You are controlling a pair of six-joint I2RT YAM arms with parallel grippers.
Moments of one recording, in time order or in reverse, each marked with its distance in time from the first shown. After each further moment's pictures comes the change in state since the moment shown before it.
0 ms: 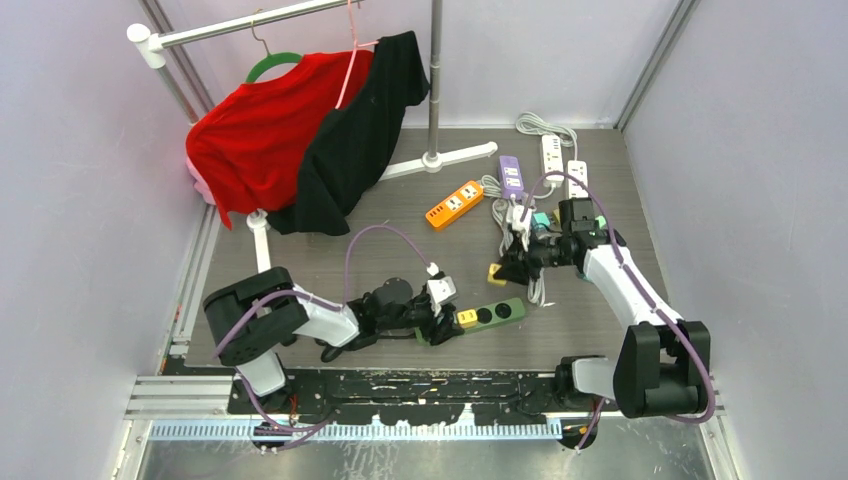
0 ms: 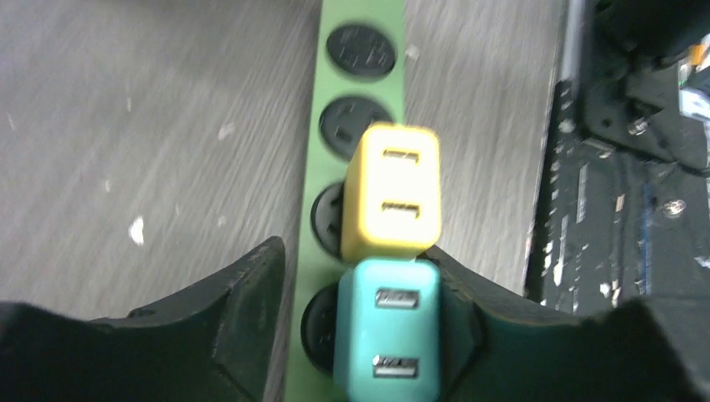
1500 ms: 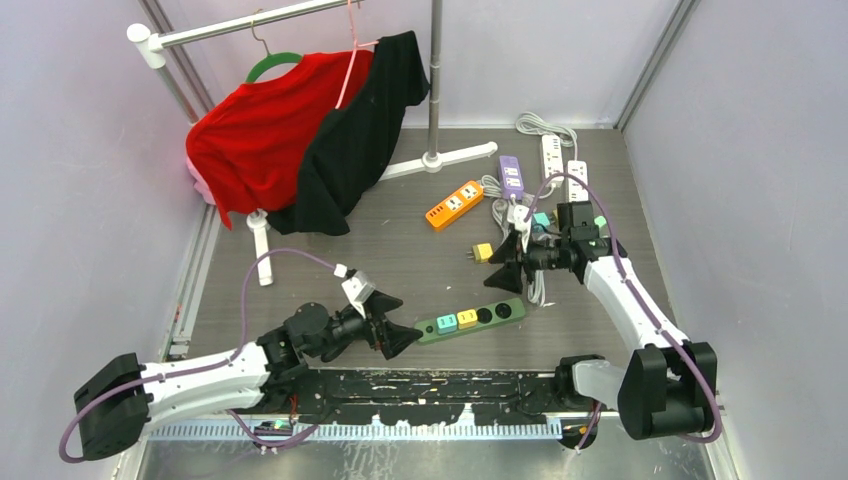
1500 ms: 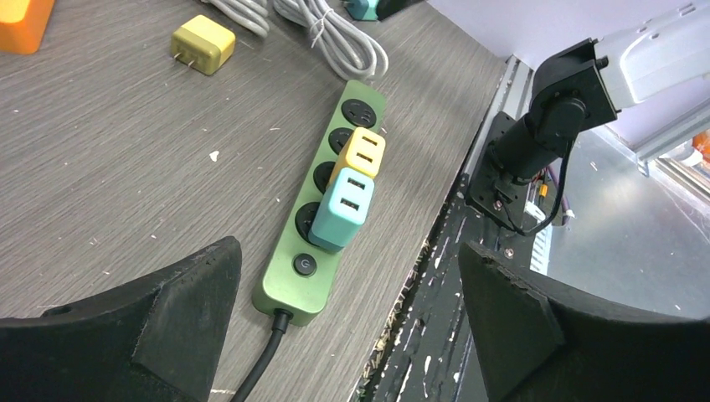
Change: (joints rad) left arm 0.017 -0.910 -0.369 -0.314 -0.194 -0.338; right arm 0.032 -0.105 -0.047 0.243 -0.043 0.345
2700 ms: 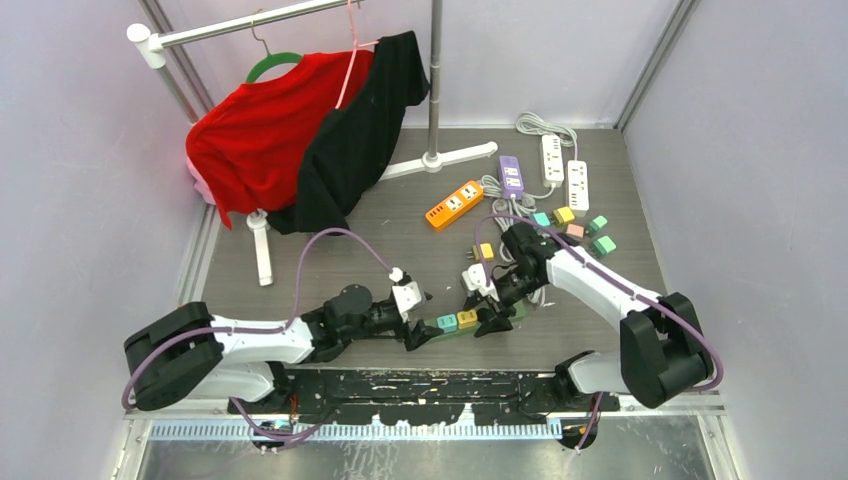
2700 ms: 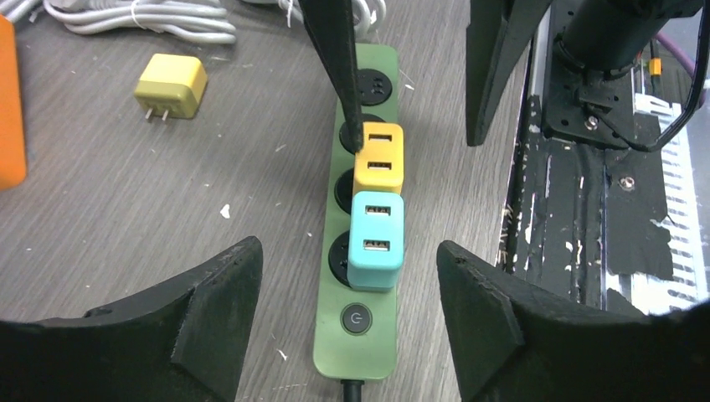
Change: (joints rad) left arm -0.013 0.465 0.185 0.156 0.135 0.441; right arm 0.337 0.178 0.011 -0.424 0.039 -0.736
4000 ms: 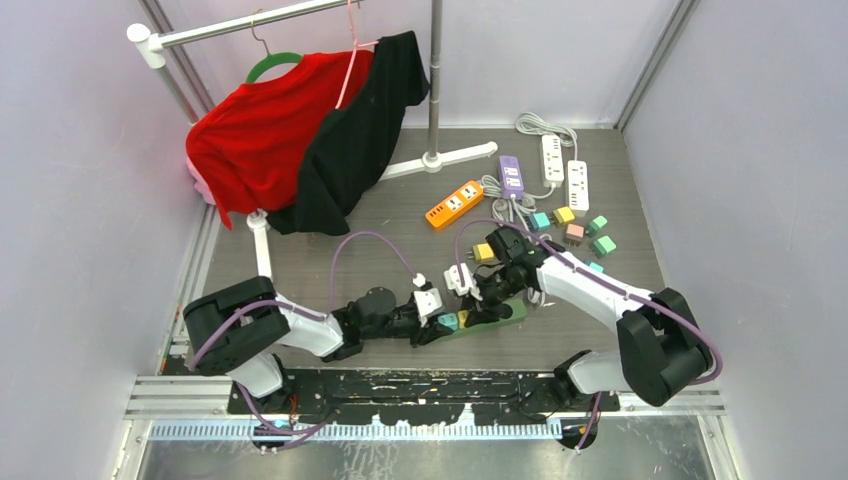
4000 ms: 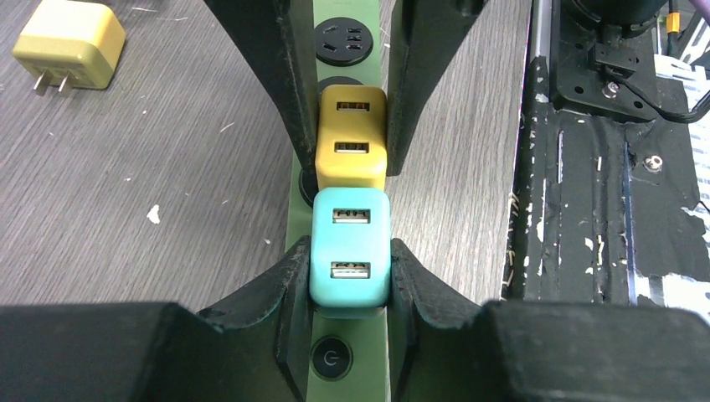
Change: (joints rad) left arm -0.026 0.341 0.060 0.187 0.050 -0.028; right arm 0.114 0.010 -0.031 0.257 0.192 0.300
